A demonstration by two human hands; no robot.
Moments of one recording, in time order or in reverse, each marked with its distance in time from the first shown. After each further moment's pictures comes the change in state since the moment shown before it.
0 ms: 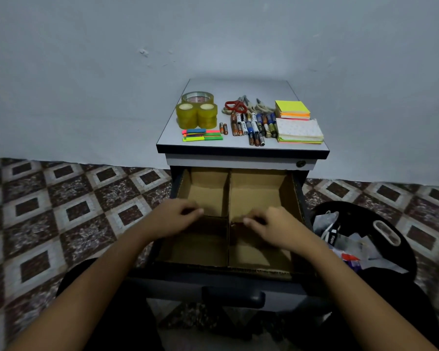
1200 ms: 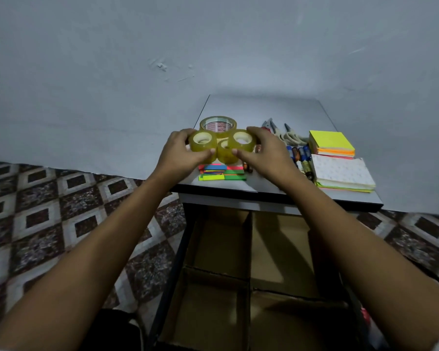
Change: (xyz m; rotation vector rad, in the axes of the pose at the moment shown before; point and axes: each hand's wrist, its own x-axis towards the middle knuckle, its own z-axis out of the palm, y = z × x) left_hand 0.147 -0.009 -0.118 -0.287 0.652 -0.104; right_hand 0.188 -0.058 -0.107 0.160 0.539 -0.144
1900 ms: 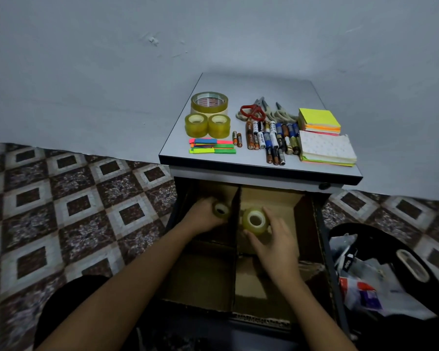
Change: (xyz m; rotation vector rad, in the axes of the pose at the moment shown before) left_hand -0.117 -0.055 0.097 0.177 -0.580 -0.208; right_hand -0.200 0.071 0.052 0.004 0.078 0.228
